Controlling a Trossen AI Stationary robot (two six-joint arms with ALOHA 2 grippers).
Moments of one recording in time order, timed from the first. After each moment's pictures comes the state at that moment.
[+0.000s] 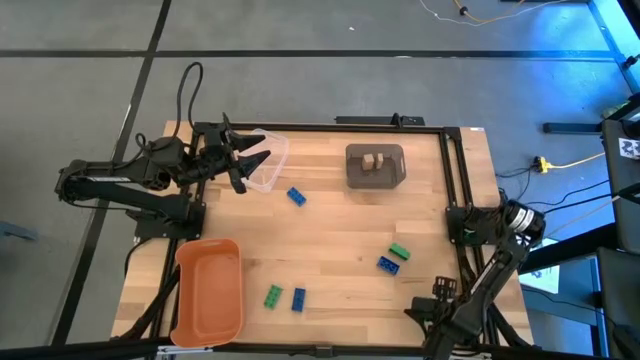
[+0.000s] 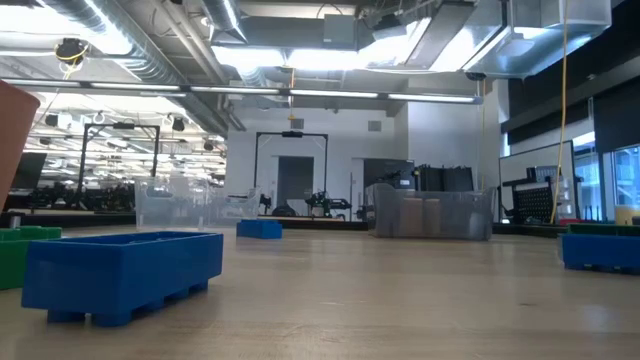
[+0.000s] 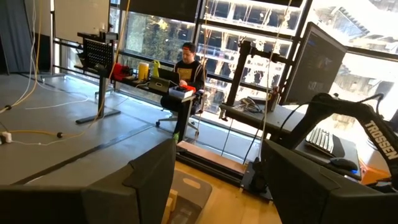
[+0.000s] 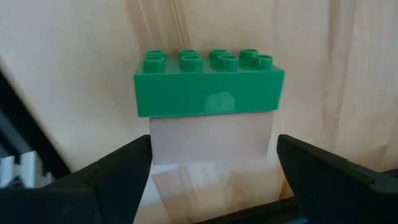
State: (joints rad) left arm 0.02 0.77 0.84 0.09 -0.40 -0.17; right arm 1.06 1.88 1.22 -1.05 -0.07 1.27
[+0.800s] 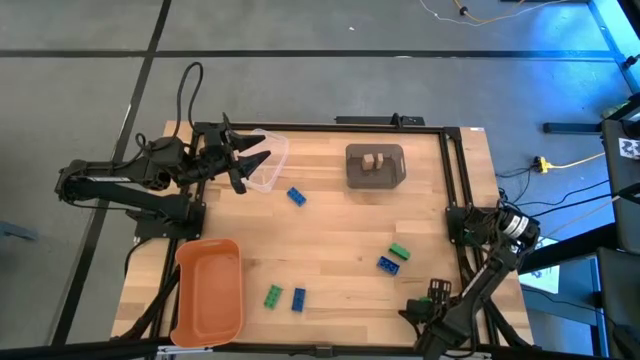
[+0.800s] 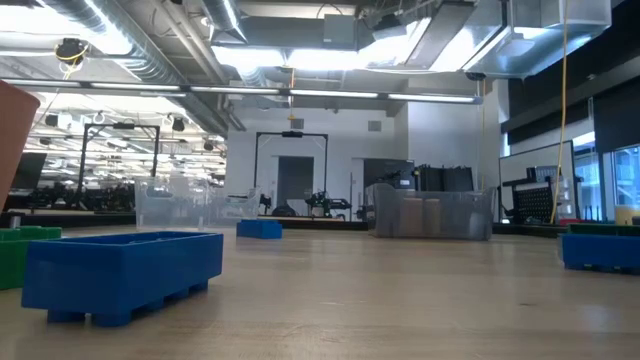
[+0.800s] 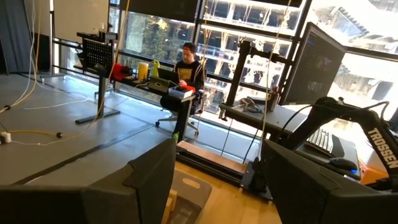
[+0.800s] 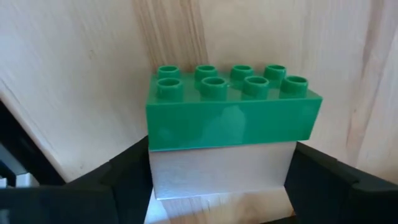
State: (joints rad) left arm 0.02 0.77 0.84 0.09 -0.40 -0.17; right arm 1.03 1.95 1.22 -1.01 -0.11 1.23
